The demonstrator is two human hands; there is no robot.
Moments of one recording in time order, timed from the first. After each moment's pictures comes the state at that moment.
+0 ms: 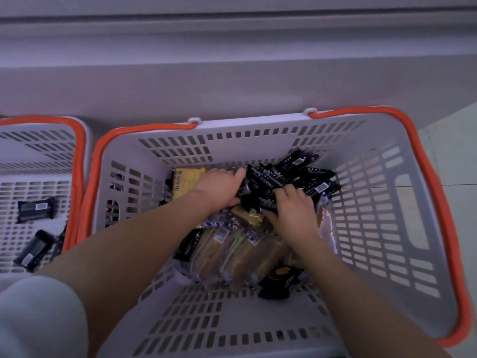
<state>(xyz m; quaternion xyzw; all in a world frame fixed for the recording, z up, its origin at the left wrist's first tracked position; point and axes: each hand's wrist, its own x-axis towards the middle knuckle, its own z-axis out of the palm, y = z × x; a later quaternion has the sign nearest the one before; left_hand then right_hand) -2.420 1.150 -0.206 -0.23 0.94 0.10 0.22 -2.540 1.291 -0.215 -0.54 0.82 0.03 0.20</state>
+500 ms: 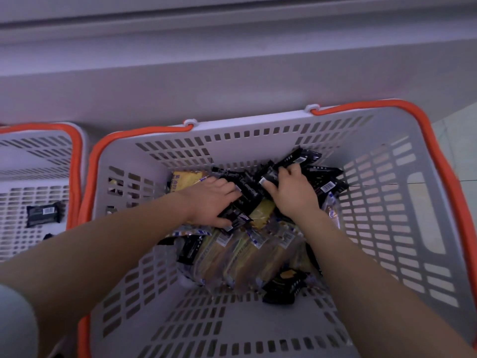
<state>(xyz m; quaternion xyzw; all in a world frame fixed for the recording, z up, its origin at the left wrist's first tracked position) -2.386 1.137 -0.214 -0.07 0.95 0.11 0.29 -2.559 1.246 -0.213 -0.46 0.83 -0.02 0.32</state>
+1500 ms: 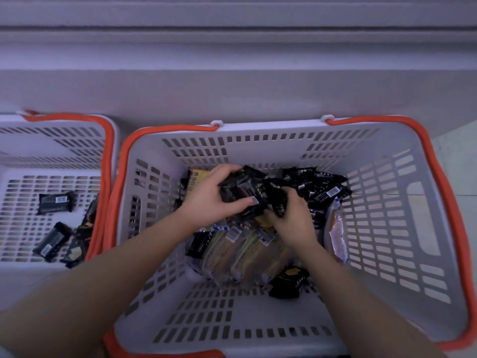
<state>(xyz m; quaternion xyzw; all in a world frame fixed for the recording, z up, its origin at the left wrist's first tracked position) -2.358 1.169 -0.159 -0.37 0.76 0.53 -0.13 -2.515 1.285 -0.211 -0.39 0.83 -0.22 0.32</state>
